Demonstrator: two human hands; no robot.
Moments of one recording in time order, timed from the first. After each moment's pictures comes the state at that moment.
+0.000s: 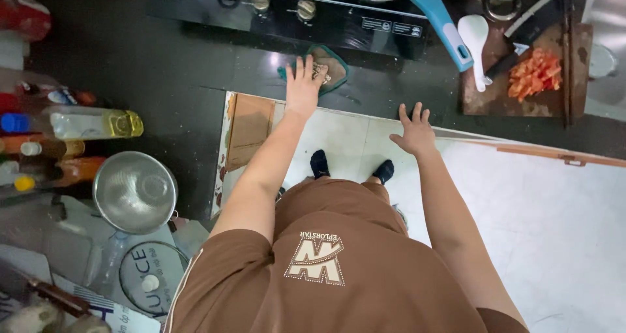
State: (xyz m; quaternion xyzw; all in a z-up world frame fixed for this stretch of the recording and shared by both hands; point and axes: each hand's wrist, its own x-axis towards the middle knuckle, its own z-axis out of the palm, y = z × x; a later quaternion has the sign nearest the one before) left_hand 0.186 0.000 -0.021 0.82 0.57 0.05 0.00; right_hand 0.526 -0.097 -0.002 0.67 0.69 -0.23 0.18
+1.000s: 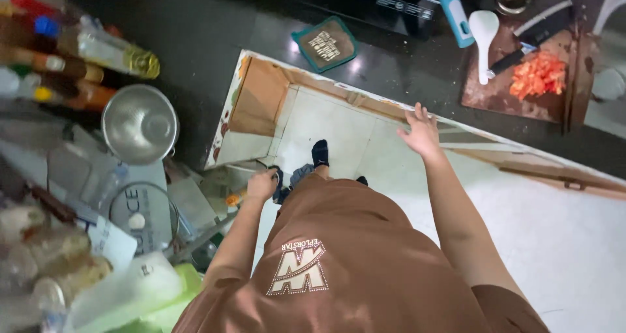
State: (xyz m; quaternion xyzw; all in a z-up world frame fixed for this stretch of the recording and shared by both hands) left_hand 0.101 -0.385 -0.046 0.57 0.77 -0.02 0.28; right_hand 0.581 -0.151 -0.030 0.59 0.77 -0.23 0.06
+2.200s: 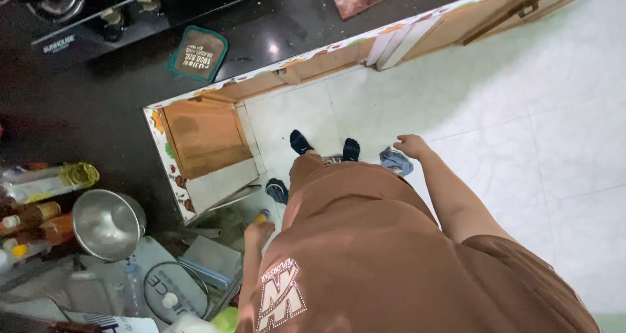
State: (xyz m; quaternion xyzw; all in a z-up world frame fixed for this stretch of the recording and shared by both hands) left_hand 0.082 -0.513 -0.099 0.61 0.67 -0.10 0.40; right_hand 0.745 -0.480 -0.201 0.76 0.45 -0.47 0.02
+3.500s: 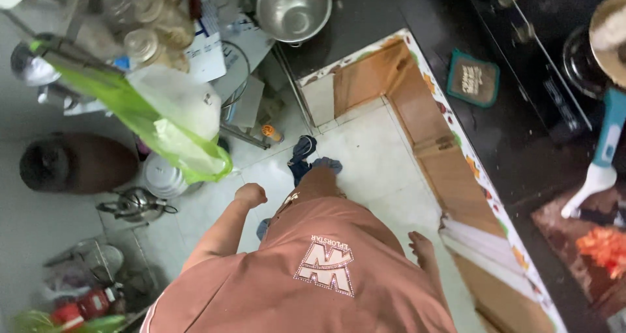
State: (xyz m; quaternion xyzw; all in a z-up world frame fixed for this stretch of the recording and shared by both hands) left_hand 0.147 -0.713 -0.052 0.24 0.88 -0.06 0.41; right_hand 0.683 -0.321 -0.238 0.63 0.48 -0.60 0.10
